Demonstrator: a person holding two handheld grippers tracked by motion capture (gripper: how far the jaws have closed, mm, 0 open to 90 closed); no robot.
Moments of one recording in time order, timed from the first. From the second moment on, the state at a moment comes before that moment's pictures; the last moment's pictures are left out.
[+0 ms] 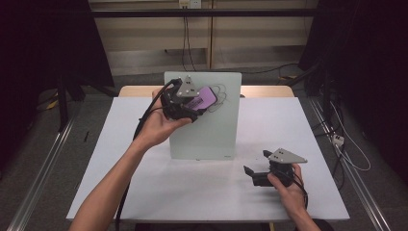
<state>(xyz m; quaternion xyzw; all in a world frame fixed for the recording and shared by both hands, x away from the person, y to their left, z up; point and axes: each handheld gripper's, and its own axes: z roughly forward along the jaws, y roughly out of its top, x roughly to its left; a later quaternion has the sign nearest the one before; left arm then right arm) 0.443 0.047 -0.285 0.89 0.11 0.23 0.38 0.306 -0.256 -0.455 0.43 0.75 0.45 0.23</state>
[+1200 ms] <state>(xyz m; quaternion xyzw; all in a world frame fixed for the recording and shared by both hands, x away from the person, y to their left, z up) 0.455 0.048 -0.258 0.87 0.15 0.22 0.42 0.306 -0.257 -0.455 0.42 0.75 0.46 0.23</state>
